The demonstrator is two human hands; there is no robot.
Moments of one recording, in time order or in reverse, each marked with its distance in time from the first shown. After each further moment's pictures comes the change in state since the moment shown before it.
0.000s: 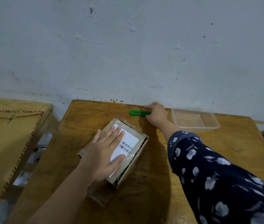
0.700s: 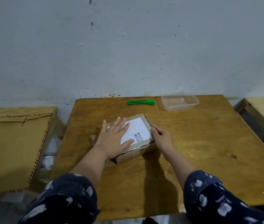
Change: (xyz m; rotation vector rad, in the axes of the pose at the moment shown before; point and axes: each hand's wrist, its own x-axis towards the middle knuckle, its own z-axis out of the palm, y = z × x) left_hand -0.025 0.023 -0.024 0.201 -0.273 -0.012; right_hand -0.225 -0.019 0.007 0.752 0.130 0.328
